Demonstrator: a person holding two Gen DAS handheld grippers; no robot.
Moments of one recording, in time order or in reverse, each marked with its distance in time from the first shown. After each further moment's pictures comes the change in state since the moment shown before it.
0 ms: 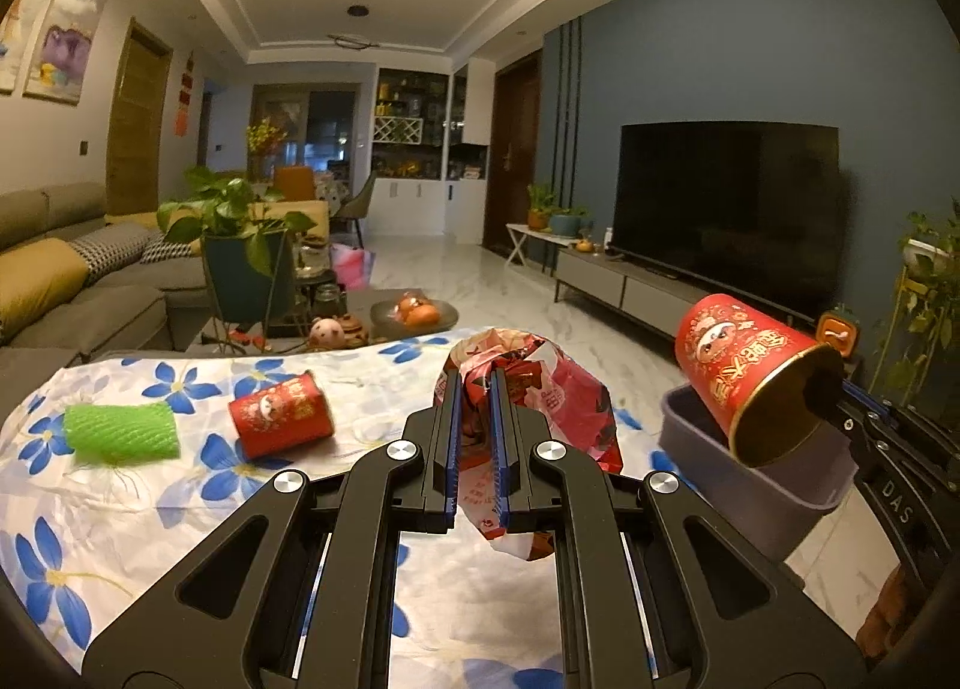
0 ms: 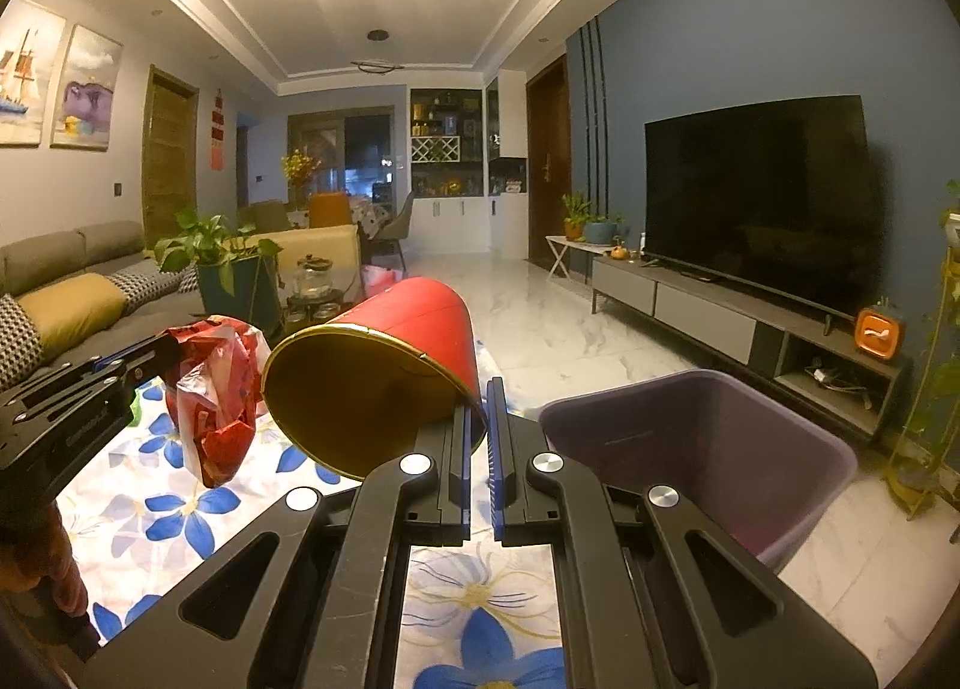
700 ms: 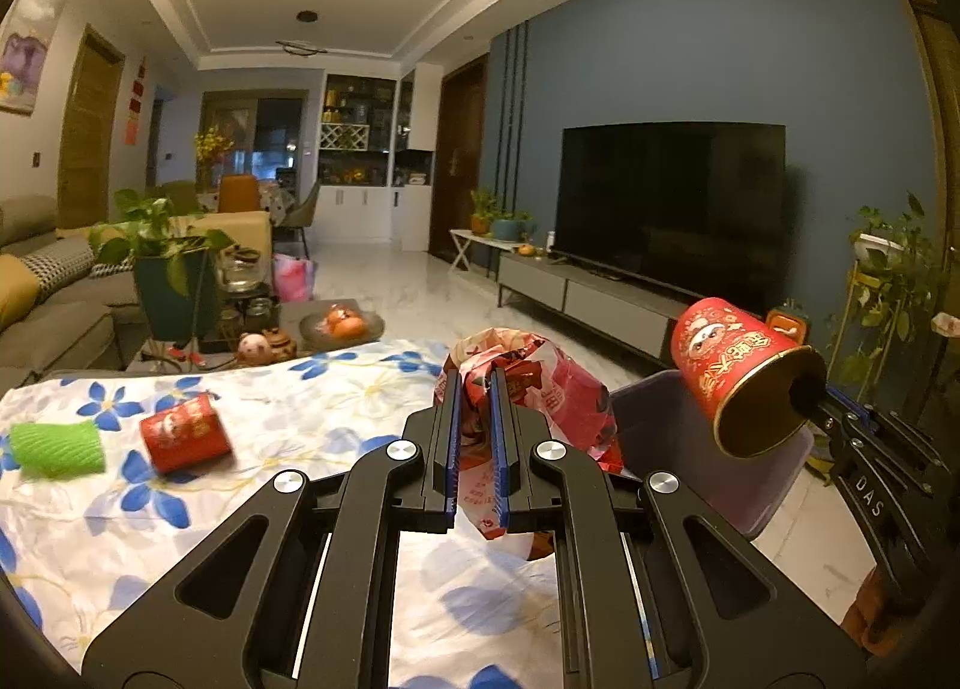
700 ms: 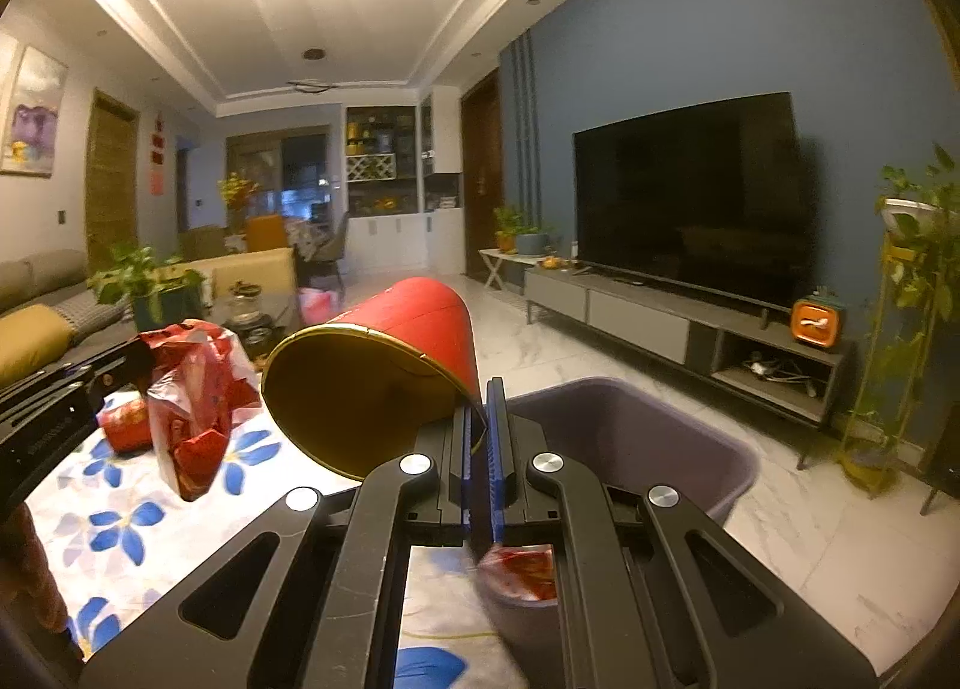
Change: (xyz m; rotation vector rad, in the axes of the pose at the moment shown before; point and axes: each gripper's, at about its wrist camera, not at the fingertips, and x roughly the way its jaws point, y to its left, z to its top) left arm 0.013 -0.062 0.010 0.027 -0.009 -0.132; right arm -0.018 -0.066 0.000 0.063 -0.041 -0.167
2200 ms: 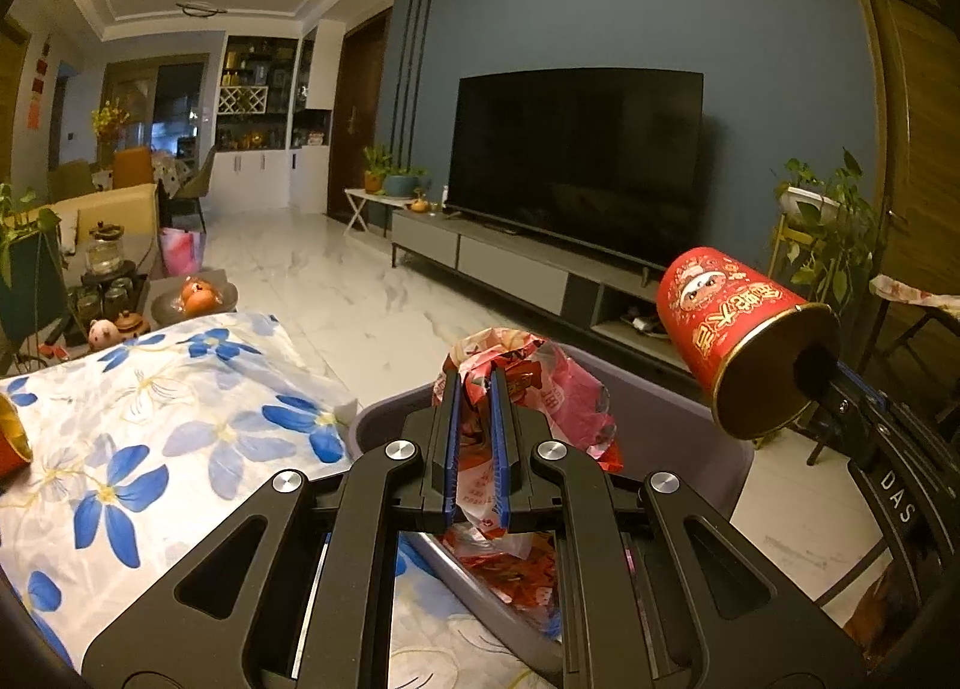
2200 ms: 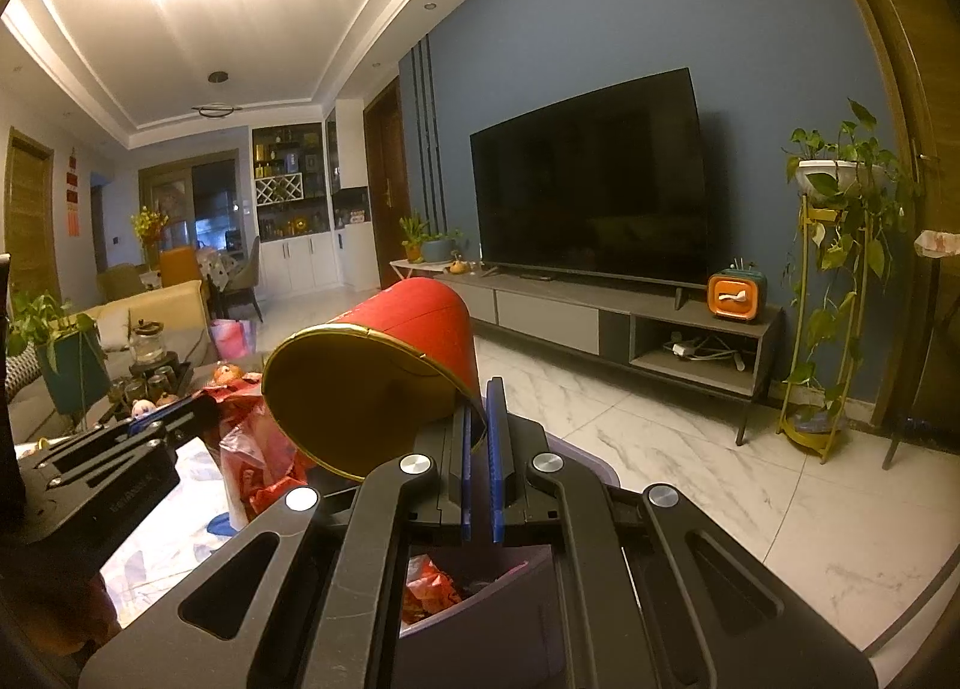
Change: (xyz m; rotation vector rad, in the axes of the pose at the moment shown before) left arm 0.121 -0.099 -0.016 0.043 0.109 -0.240; right arm 0.022 -0.089 -0.006 0.104 -0.018 -0.170
